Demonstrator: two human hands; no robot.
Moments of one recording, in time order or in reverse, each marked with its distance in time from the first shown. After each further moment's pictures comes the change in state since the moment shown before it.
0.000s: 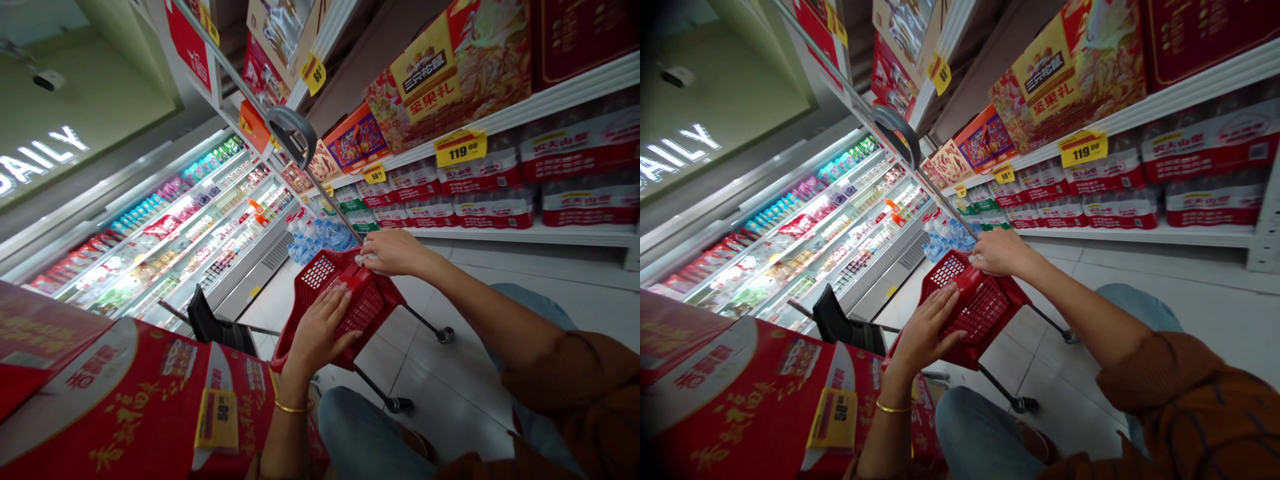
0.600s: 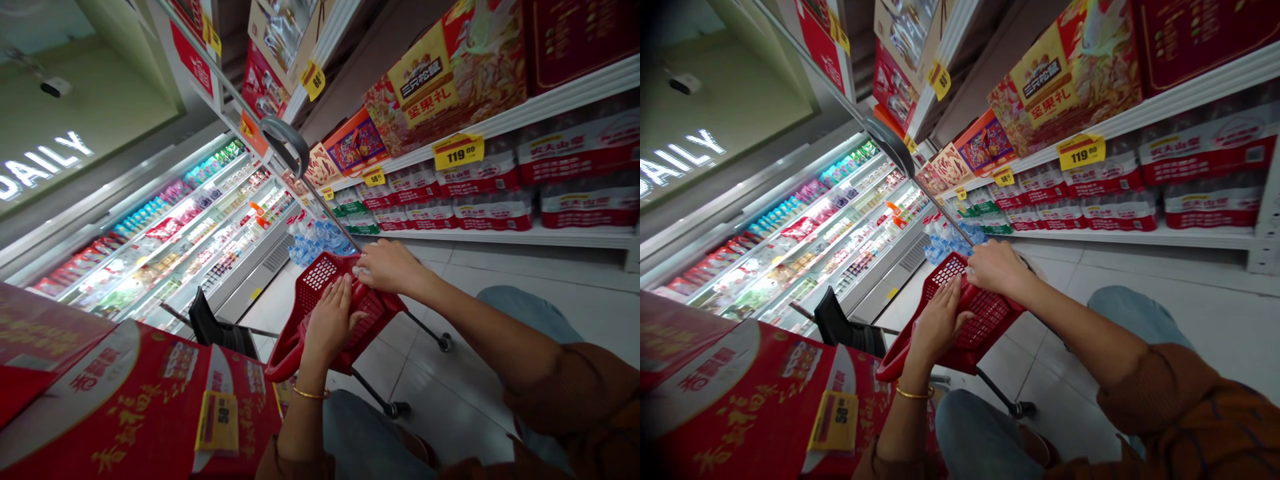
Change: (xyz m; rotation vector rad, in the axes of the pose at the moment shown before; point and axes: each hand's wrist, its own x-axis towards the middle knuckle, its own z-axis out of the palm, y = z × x) left_hand 0.028 0.006 0.023 0.159 -0.069 -0.163; right_hand -0.016 -0.033 -0.017 -0.058 -0.037 0.055
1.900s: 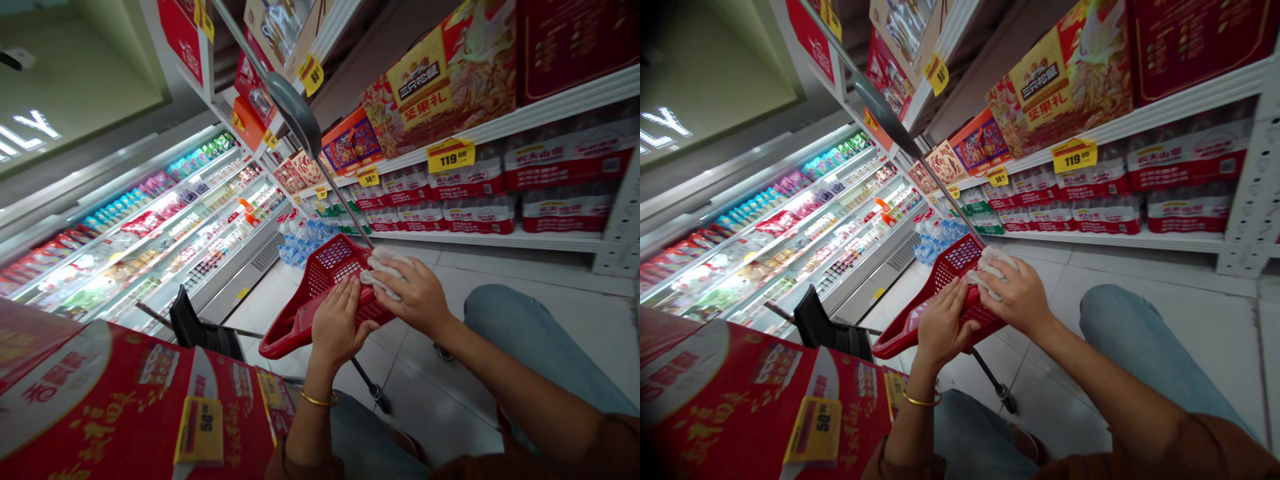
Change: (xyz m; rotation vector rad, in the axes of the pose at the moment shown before) left_hand -0.002 0.021 0.006 -0.201 0.161 0.004; right_hand -0.063 -0.003 0.065 0.195 0.656 0.075
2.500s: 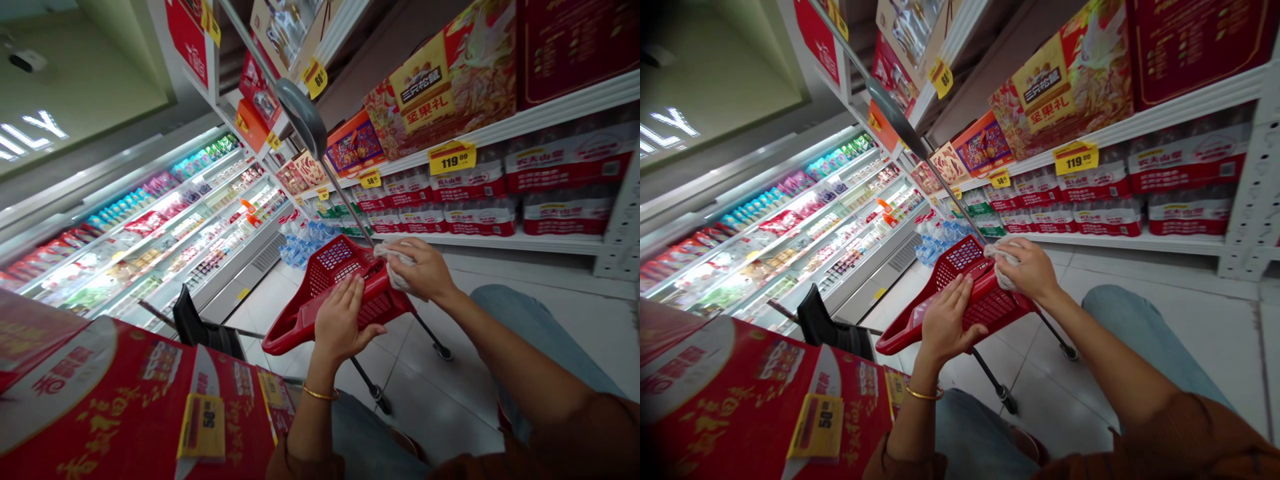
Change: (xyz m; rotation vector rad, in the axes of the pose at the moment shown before) left_hand 0.000 -0.001 0.000 0.014 -0.025 0.036; right_hand 0.025 0.042 0.010 0.277 0.025 0.233
